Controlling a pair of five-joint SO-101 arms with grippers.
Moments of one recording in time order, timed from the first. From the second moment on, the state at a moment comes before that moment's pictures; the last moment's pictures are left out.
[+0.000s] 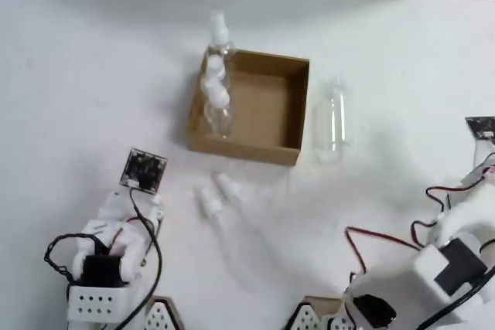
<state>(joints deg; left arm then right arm) -4.4 -98.9 97.3 60.9 -12.8 48.3 7.1 21.2 56.1 53.2</state>
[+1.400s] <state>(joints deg) -4.4 -98.9 97.3 60.9 -12.8 34.4 11.1 9.9 82.4 33.6</state>
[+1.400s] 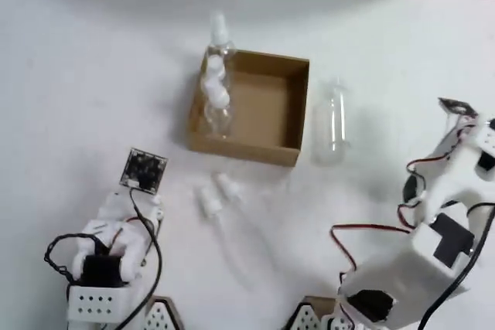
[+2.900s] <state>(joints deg) 25.4 -67.6 72.9 56.5 28.1 21.7 -16.0 53.1 52.4 19.2</state>
